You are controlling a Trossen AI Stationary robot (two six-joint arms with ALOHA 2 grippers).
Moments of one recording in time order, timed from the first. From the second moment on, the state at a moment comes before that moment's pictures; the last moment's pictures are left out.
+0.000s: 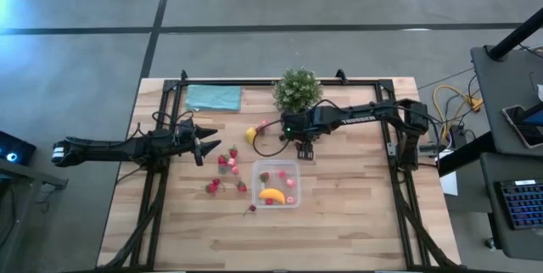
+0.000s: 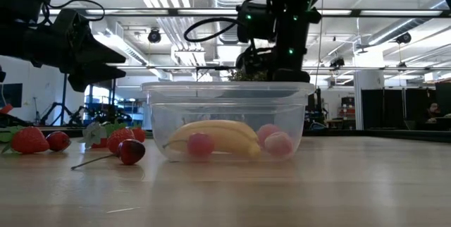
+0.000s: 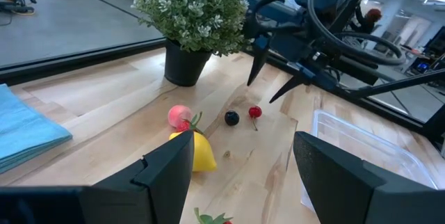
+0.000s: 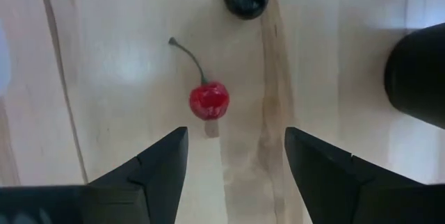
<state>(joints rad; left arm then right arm) 0.06 0.27 0.01 0.07 -0.29 -0.38 -0.17 1.86 1.29 -0.77 0.13 -0.11</state>
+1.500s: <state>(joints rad) 0.06 0.27 0.01 0.07 -0.29 -0.38 -0.16 1.86 1.08 -0.38 0.10 -0.02</state>
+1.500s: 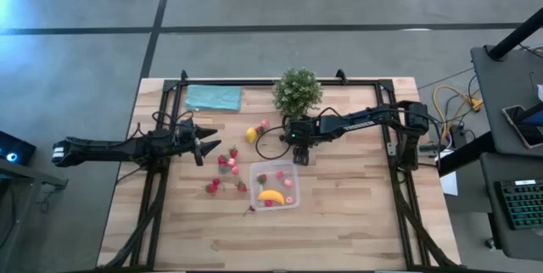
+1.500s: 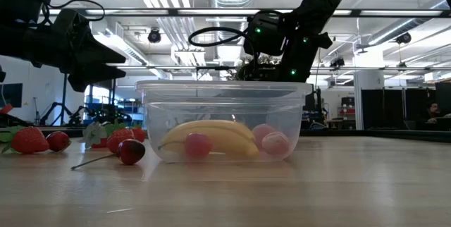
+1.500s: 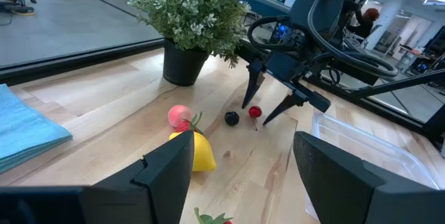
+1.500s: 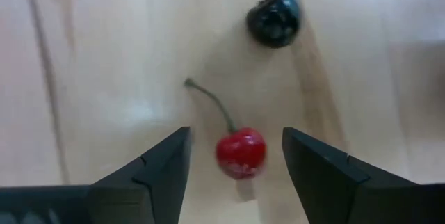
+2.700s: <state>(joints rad) 0.06 0.27 0.01 0.07 -0.29 -0.38 -0.15 1.86 1.16 -0.45 0.11 0.18</state>
